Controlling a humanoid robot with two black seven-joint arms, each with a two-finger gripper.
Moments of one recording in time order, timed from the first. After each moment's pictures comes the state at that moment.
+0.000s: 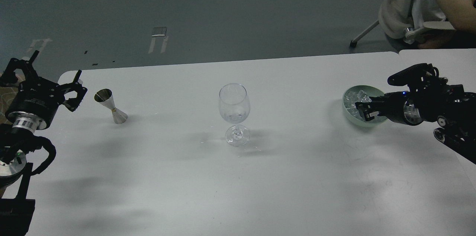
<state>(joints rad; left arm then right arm) -0.15 0.36 -1.71 -1.21 0.22 -0.22 0.13 0.75 -0.65 0.38 1.01 -1.95 0.31 0.15</state>
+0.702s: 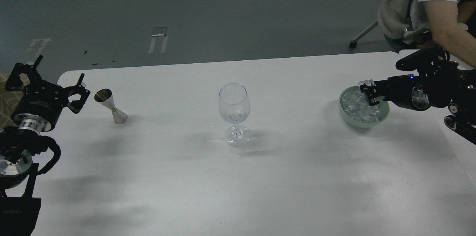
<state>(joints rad) -0.18 0.34 -1.71 -1.16 0.22 -0.22 0.13 0.80 -0.75 0.46 1.12 -1.94 0.30 0.15</state>
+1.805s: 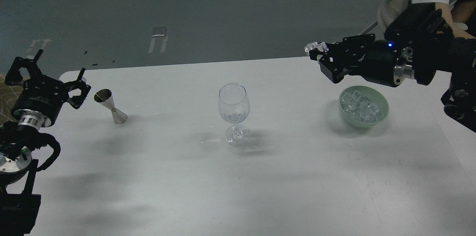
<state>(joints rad) -0.19 0.34 -1.71 -1.16 0.22 -0.24 0.13 0.84 -0.74 0.64 1.61 -1.93 0.32 0.15</state>
